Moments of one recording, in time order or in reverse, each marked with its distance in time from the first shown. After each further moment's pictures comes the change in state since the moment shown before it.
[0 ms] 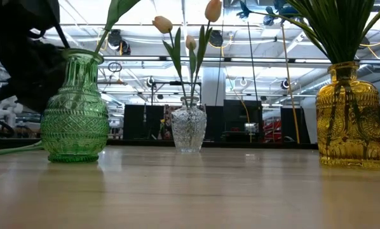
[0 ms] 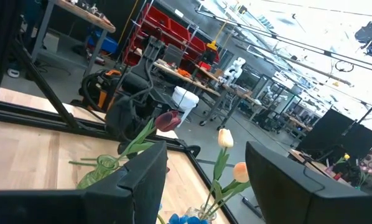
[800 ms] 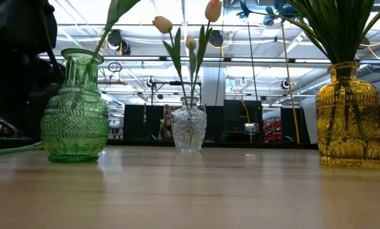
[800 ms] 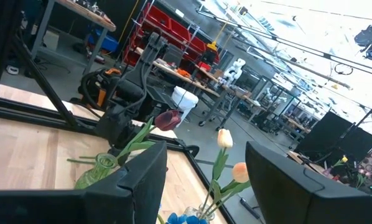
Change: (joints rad) left arm -0.024 0.152 0.001 -0.041 0.125 -0.058; right arm 0.000 -0.001 0.000 -0.030 0.000 0.012
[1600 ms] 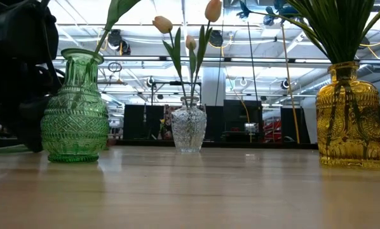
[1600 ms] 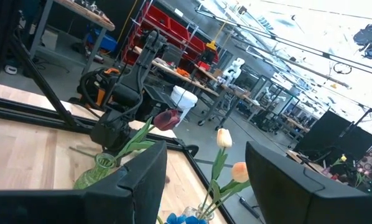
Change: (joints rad) left arm 0.001 0.082 0.000 0.030 0.066 0.096; right arm -0.004 0.000 0.000 0.001 0.000 0.000
